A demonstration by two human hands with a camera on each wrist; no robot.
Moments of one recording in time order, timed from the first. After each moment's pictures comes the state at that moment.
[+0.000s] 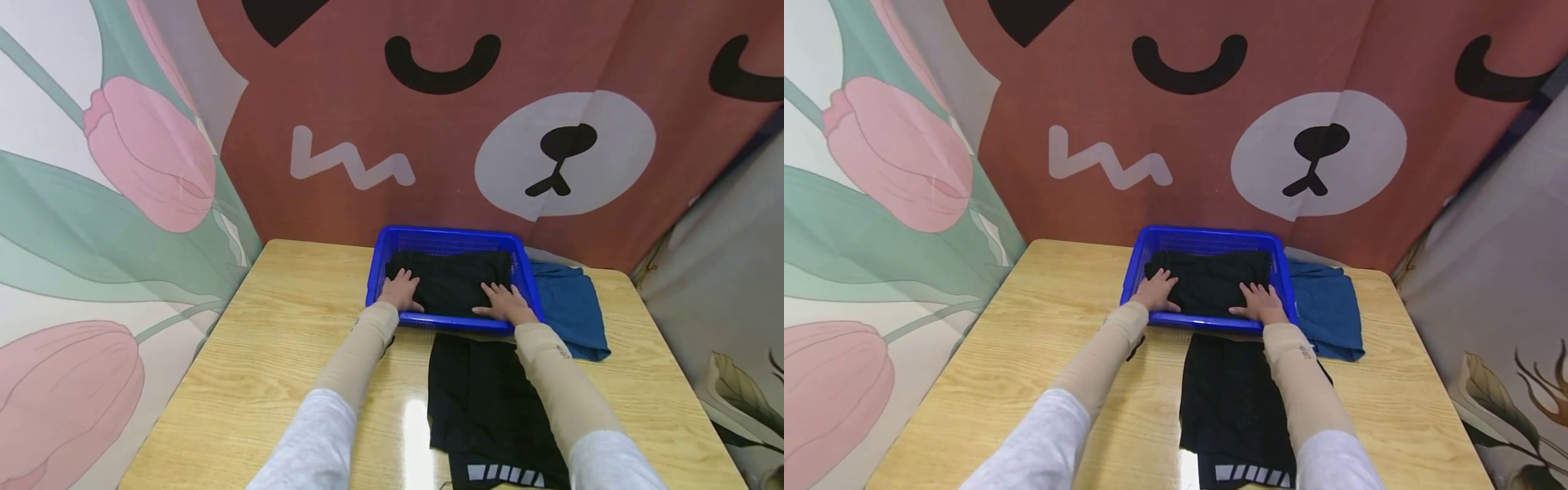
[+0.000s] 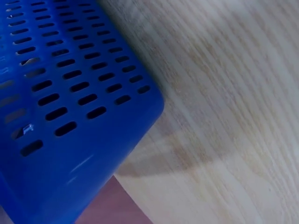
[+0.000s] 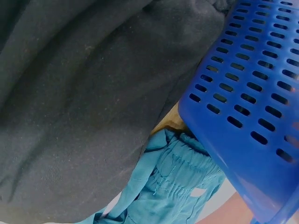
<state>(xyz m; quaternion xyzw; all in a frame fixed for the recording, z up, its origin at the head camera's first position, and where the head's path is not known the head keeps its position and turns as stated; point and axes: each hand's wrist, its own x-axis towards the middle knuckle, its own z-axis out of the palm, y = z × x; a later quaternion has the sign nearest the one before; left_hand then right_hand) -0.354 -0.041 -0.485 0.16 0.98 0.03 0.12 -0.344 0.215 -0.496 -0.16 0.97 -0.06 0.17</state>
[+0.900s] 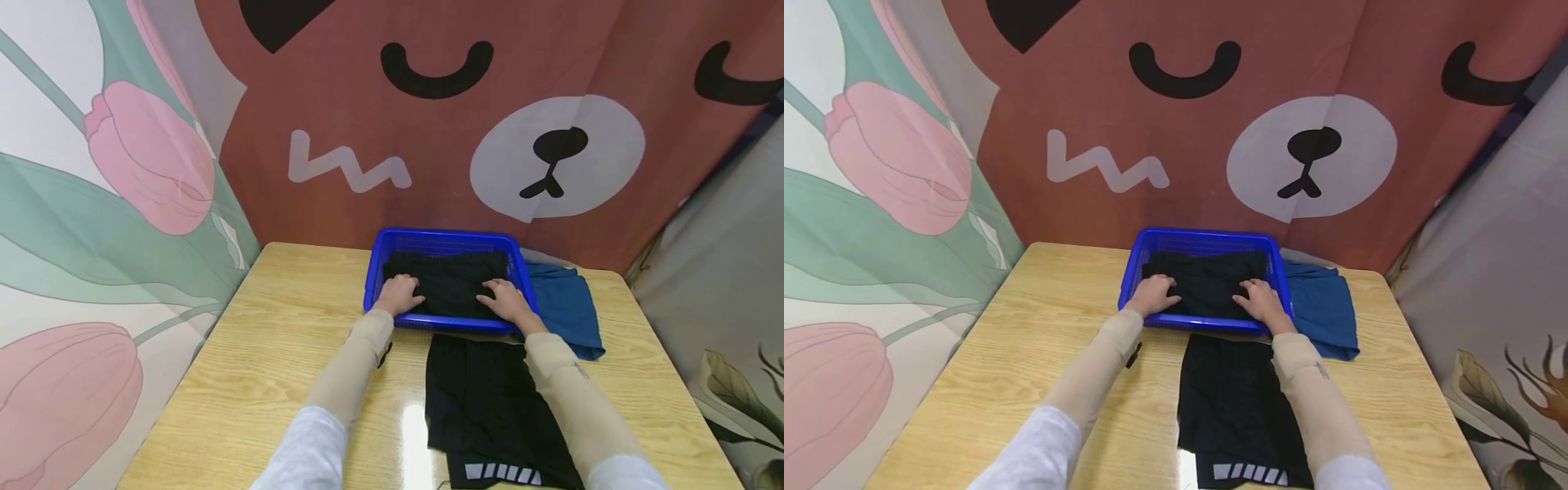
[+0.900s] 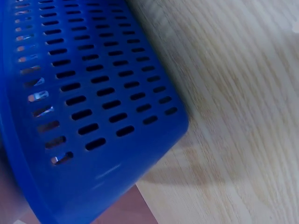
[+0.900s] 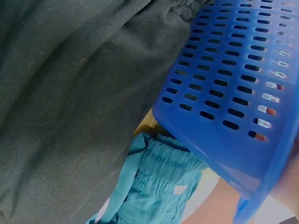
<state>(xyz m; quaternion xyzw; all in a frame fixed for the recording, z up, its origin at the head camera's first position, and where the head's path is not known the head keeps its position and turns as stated) -0.339 -0.041 -0.475 0.21 0.97 0.08 -0.01 -0.331 0.220 -0.481 -0.15 0.97 -0.20 0.02</state>
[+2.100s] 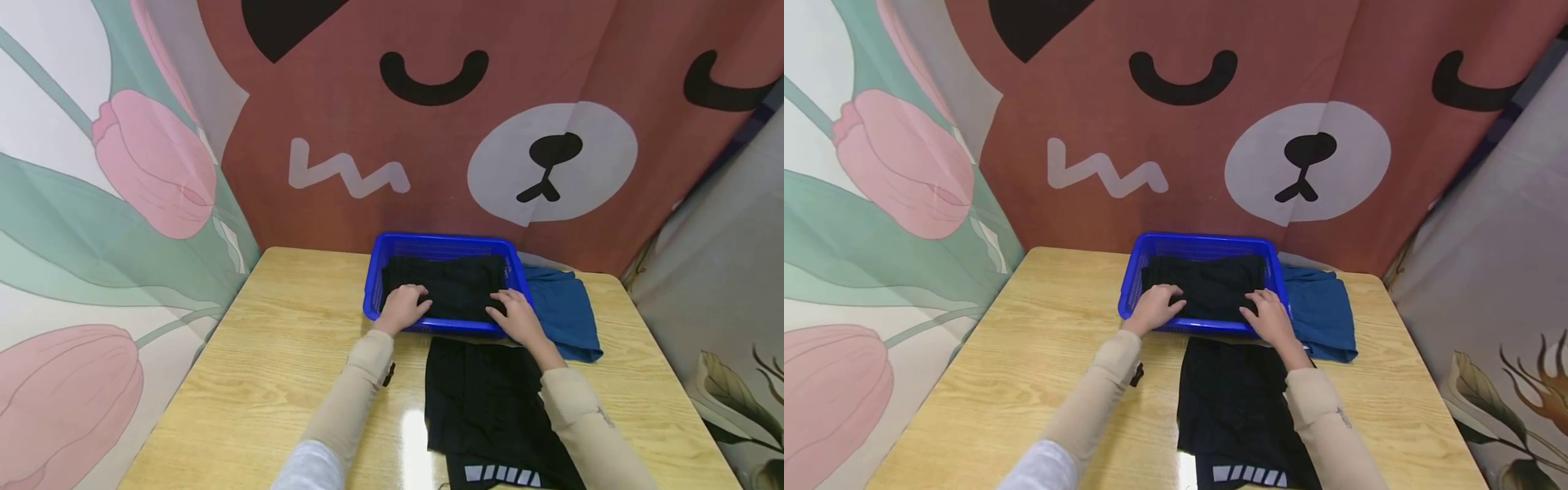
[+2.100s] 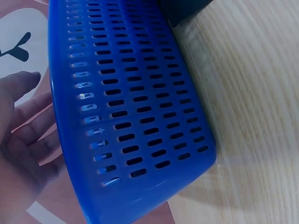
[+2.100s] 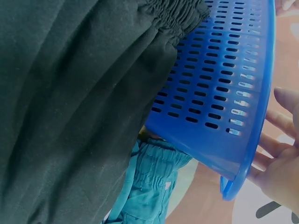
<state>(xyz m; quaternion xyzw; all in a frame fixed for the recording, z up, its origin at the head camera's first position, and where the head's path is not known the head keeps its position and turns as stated) -0.297 -0.032 -0.461 0.23 0.95 0.20 -0.10 -0.279 0.226 -0.470 -0.16 0.95 -0.25 -0.09</state>
